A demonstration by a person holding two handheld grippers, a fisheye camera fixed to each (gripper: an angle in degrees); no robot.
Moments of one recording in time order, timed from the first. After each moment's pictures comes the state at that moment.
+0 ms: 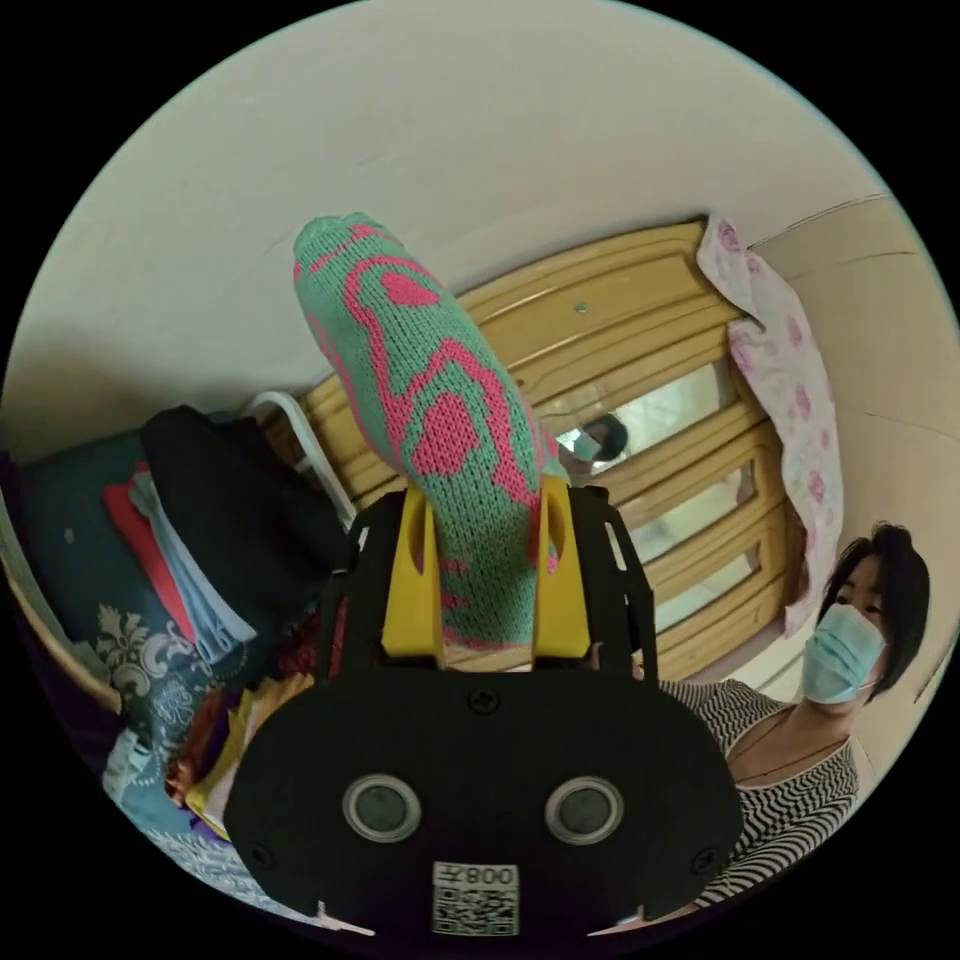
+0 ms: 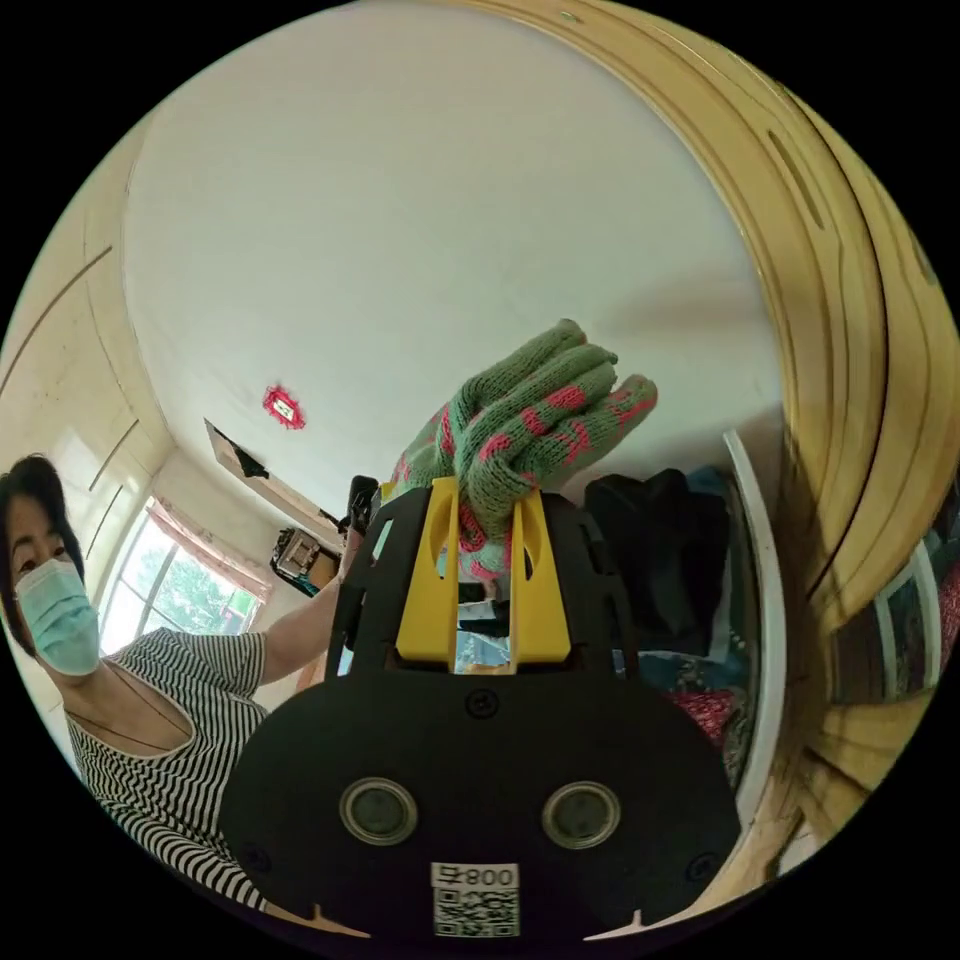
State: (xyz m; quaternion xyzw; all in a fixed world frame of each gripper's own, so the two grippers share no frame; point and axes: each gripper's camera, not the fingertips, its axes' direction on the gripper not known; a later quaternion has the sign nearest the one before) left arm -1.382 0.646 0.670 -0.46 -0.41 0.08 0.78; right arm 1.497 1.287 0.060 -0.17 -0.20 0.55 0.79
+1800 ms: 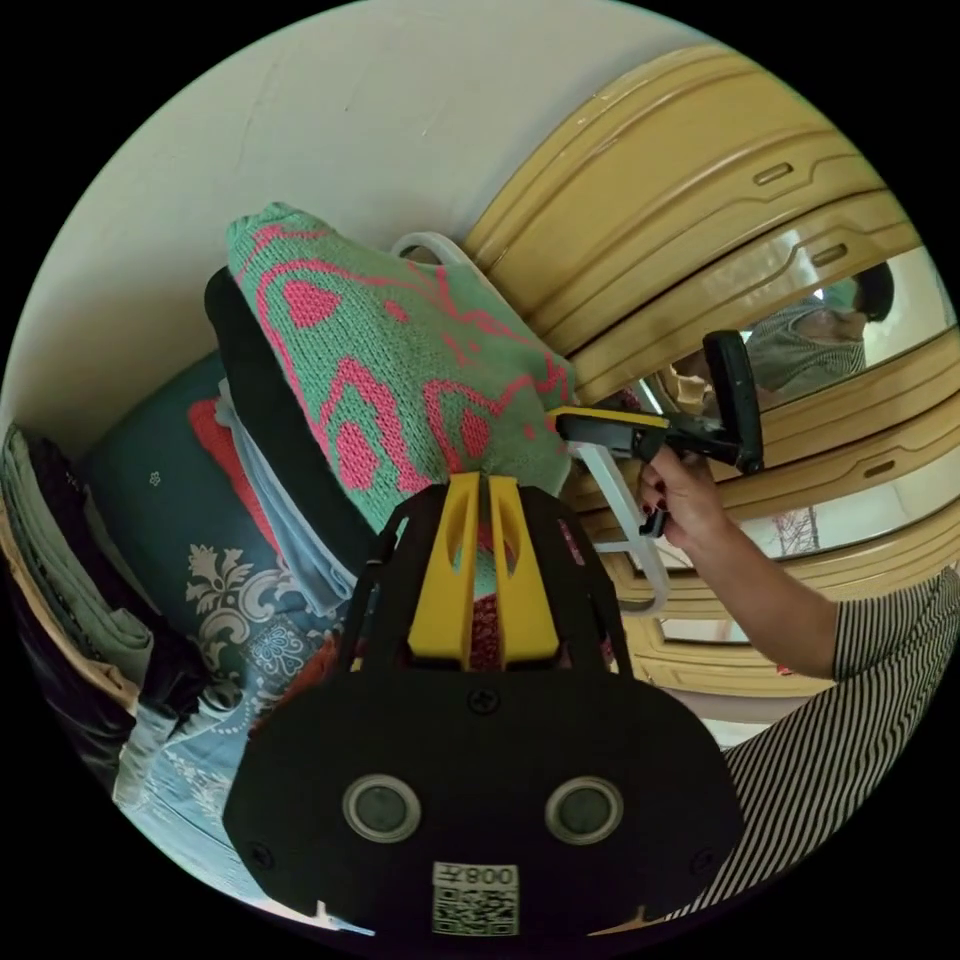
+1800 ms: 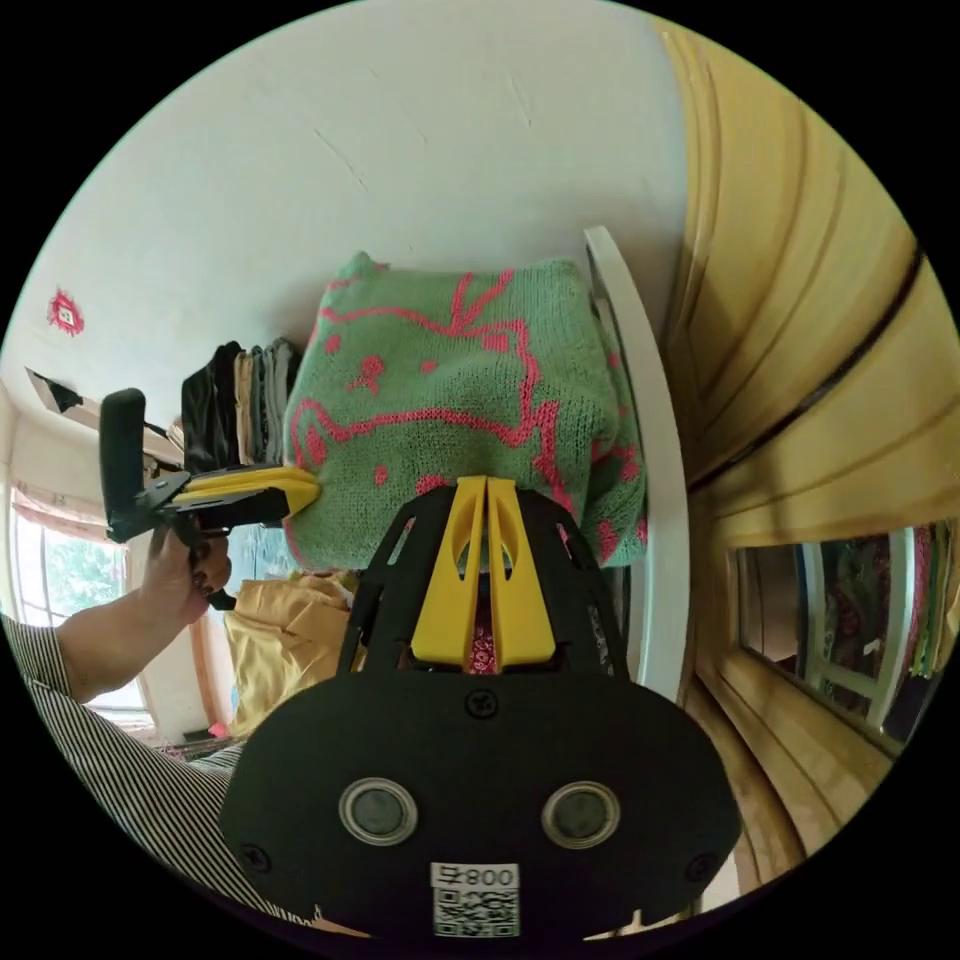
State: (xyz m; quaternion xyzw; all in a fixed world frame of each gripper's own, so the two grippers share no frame) left arm -1.977 0.946 0.662 -0.54 -0.65 0.15 0.51; right arm 1.505 1.713 0.167 -0.47 -0.12 0.47 0.74
